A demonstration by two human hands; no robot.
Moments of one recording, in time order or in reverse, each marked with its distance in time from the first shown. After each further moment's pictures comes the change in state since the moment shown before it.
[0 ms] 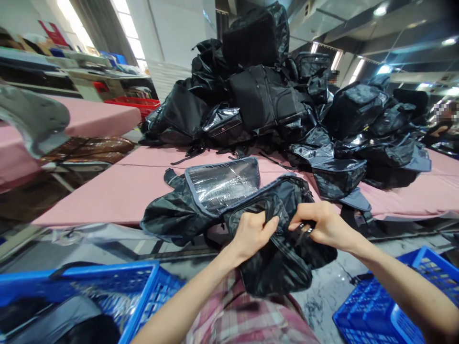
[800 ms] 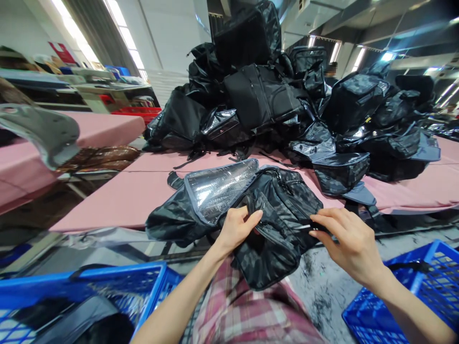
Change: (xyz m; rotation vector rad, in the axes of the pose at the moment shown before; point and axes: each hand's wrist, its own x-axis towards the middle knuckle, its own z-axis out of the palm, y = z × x) left_hand -0.002 -0.019 -0.007 -0.110 -0.033 -0.214; right_hand -0.065 0.000 0.006 -0.356 0.365 0.070
